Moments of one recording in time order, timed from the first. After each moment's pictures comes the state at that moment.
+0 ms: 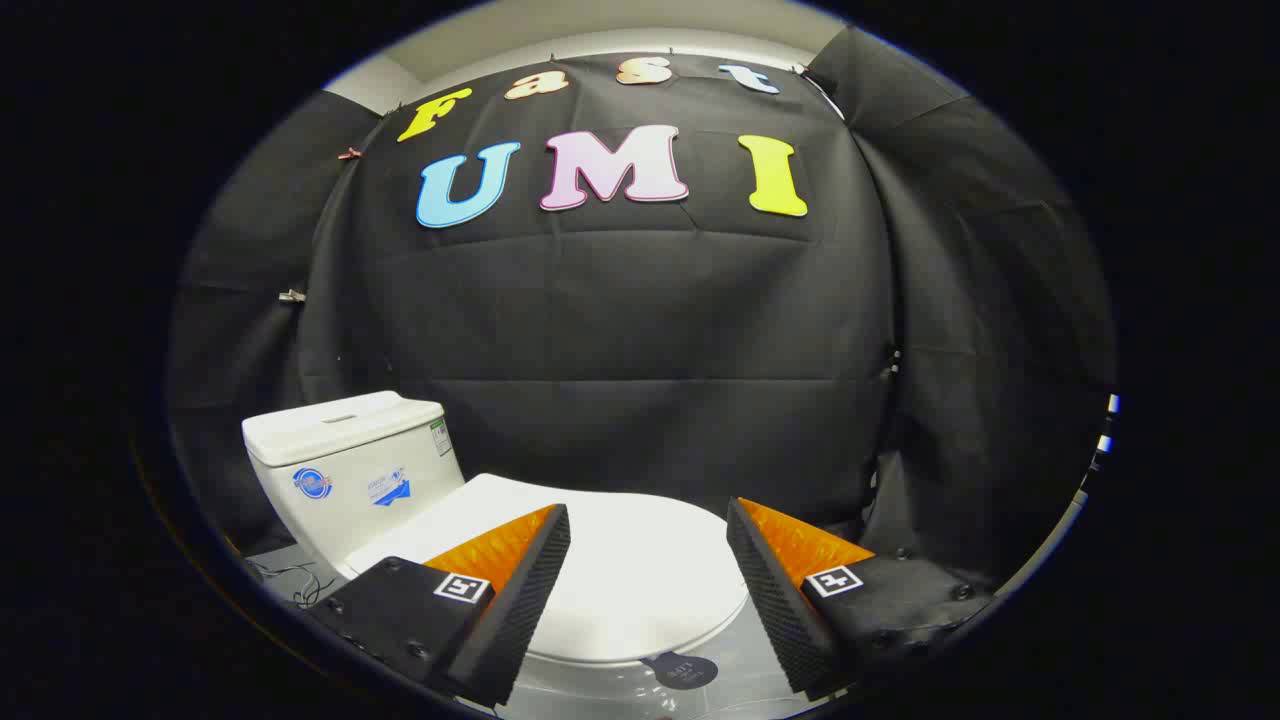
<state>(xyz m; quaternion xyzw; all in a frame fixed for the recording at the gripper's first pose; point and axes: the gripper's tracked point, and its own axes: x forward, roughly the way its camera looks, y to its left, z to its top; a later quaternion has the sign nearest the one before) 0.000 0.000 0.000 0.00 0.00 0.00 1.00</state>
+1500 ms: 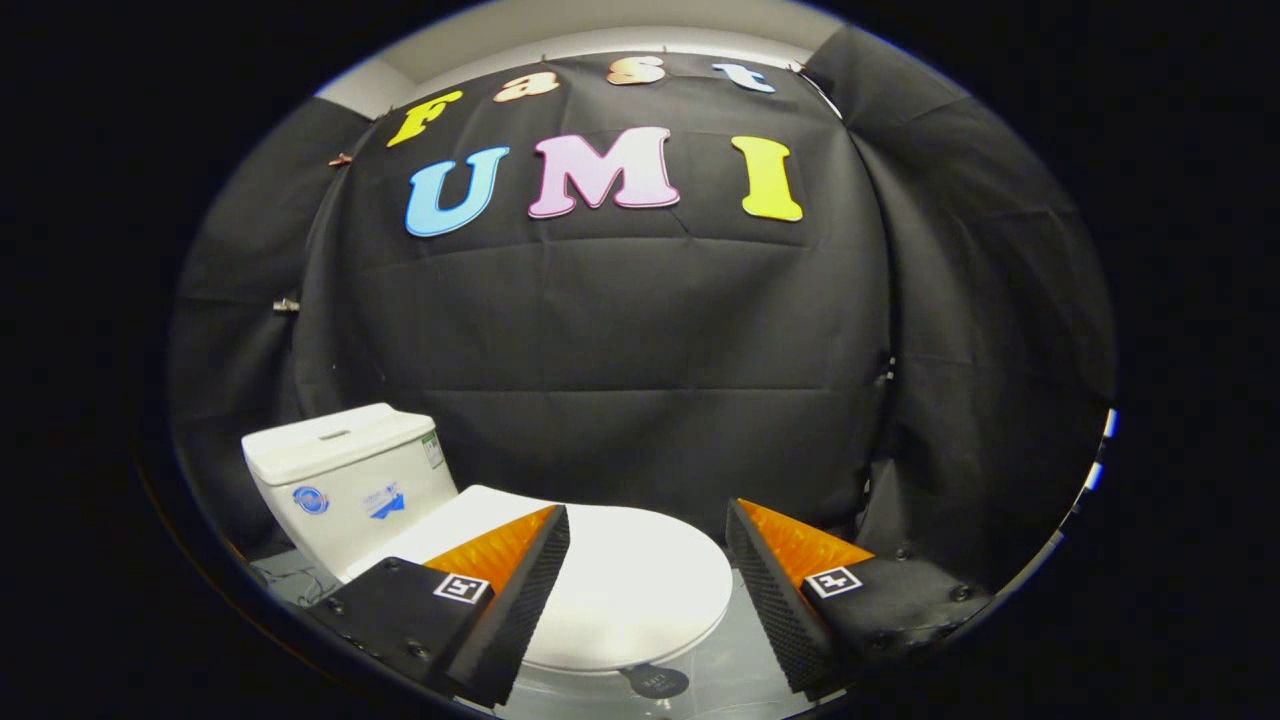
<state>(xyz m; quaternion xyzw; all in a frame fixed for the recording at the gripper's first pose) 0.006 -0.021 0.030 0.02 0.01 0.00 1.00</state>
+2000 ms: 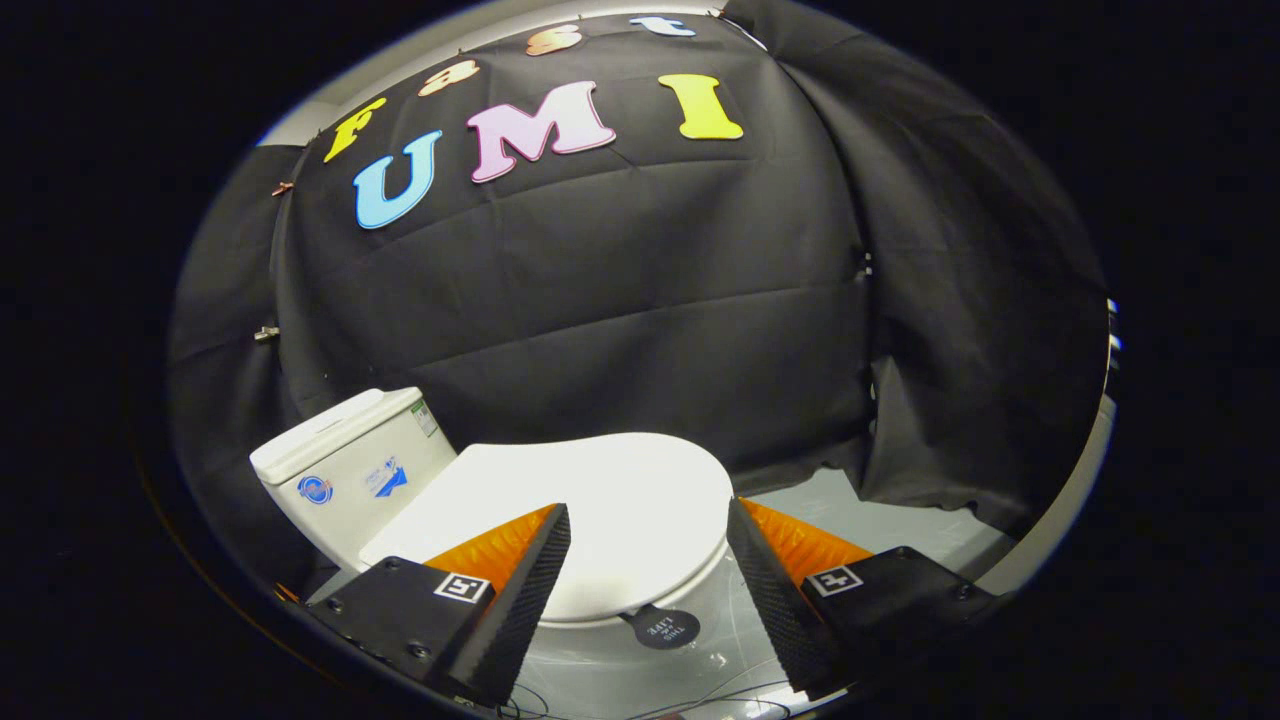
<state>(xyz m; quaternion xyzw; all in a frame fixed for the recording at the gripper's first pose) -0.015 -0.050 -0.063 0.11 0.10 -0.02 0.99</state>
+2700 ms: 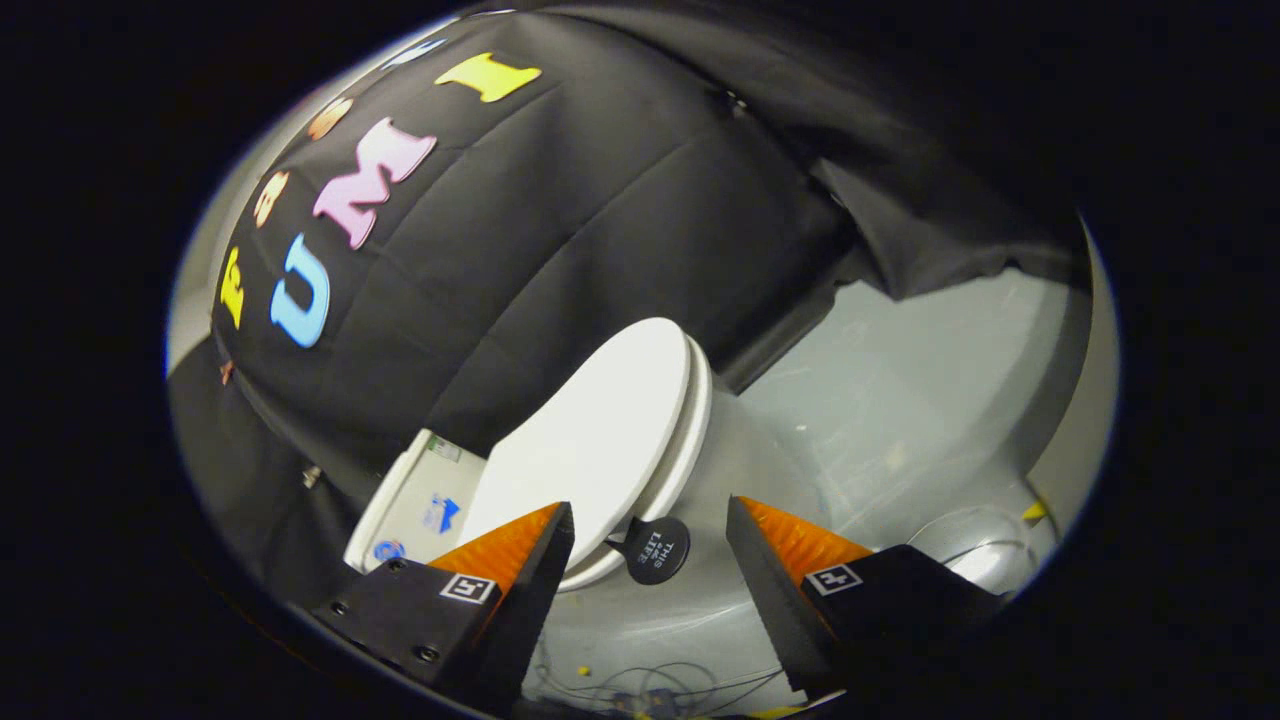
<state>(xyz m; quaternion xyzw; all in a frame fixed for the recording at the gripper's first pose) -0.030 -0.062 -0.161 0.43 0.20 0.01 0.88</state>
